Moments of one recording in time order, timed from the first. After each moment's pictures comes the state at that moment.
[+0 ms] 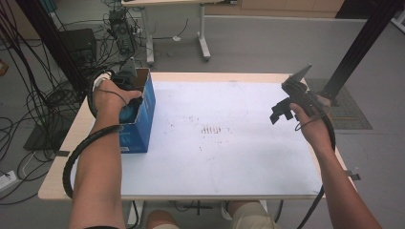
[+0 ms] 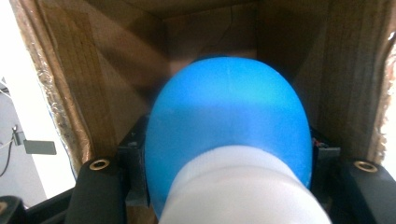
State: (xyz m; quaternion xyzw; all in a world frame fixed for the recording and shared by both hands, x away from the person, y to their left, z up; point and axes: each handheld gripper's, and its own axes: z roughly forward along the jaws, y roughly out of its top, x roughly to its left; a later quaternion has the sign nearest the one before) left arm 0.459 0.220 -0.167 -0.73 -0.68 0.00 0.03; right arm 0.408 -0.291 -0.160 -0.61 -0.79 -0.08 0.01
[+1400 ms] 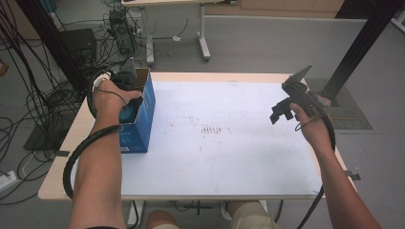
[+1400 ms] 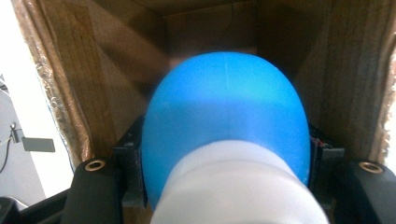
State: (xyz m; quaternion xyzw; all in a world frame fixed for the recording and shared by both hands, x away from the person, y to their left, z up) left arm 0.459 0.222 -0.167 -0.73 -0.68 0.00 0.03; right arm 0.407 -0.292 -0.160 -0.61 -0.79 -0.08 0.01
